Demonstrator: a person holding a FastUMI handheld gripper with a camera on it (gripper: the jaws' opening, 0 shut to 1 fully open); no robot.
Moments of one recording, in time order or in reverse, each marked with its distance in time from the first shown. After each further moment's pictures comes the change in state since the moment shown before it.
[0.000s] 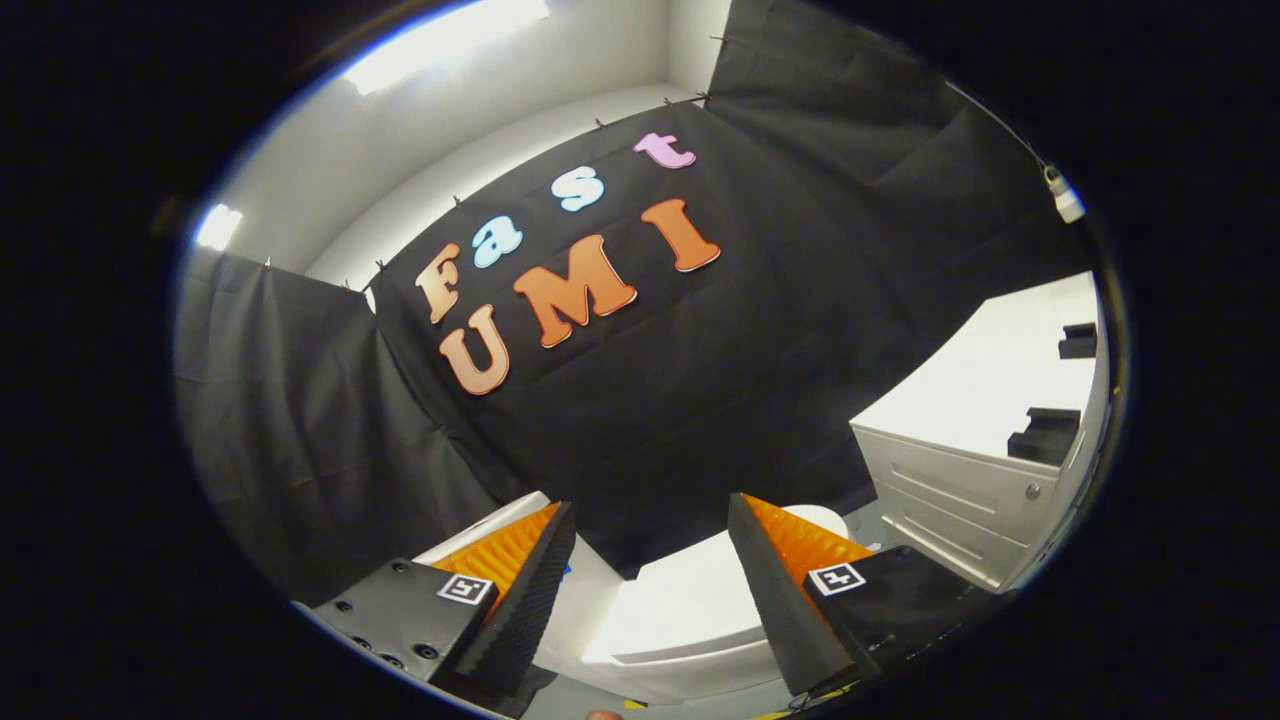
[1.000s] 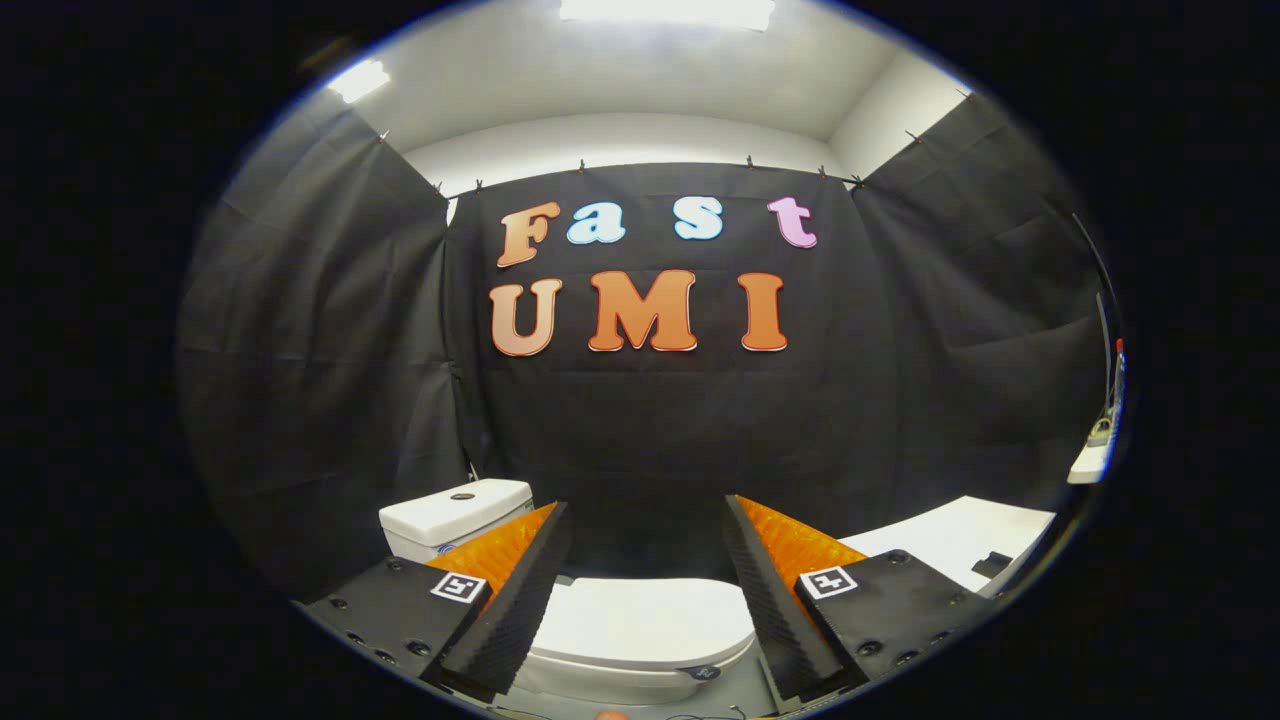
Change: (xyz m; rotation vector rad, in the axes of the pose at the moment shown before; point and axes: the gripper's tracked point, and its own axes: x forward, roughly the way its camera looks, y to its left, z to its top) arm -0.048 0.129 0.096 -0.509 -0.041 0.031
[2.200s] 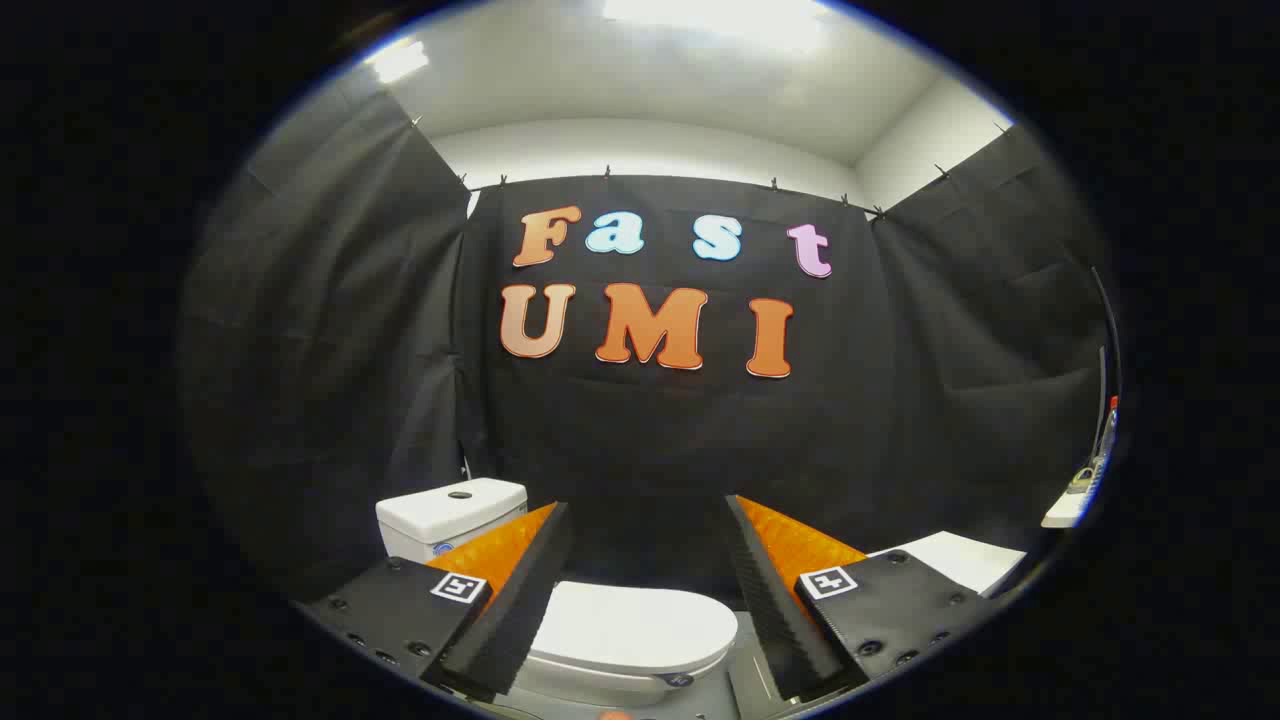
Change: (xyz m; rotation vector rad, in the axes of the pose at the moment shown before) arm -0.016 0.026 0.034 -0.132 -0.028 0.005
